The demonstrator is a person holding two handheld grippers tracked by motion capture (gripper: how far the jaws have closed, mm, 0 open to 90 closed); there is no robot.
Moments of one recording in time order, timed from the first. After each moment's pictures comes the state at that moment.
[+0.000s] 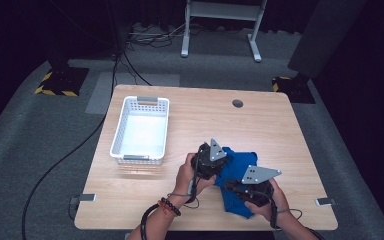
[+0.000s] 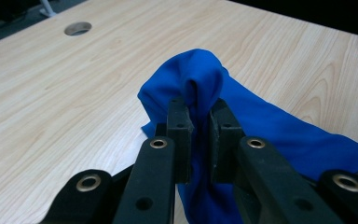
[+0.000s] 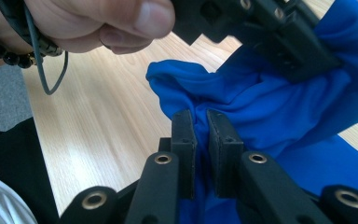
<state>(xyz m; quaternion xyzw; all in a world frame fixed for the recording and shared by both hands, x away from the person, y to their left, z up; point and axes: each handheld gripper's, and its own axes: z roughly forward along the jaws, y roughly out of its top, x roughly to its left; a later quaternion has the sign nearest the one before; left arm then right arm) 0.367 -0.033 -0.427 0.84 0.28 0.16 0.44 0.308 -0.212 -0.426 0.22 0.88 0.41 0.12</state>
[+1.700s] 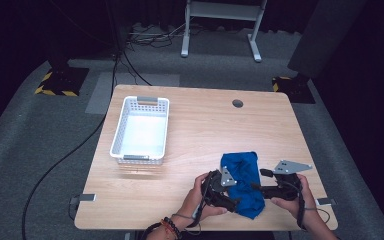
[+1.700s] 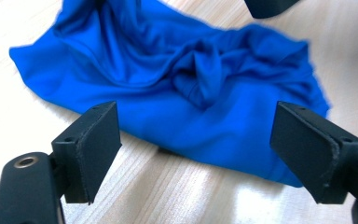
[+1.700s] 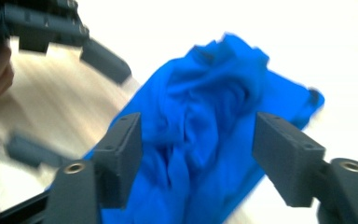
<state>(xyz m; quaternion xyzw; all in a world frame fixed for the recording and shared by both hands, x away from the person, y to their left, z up) 0.322 -0.063 -0.486 0.87 0.26 0.08 0.40 0.330 -0.293 -0.440 0.34 0.85 0.37 0.14</state>
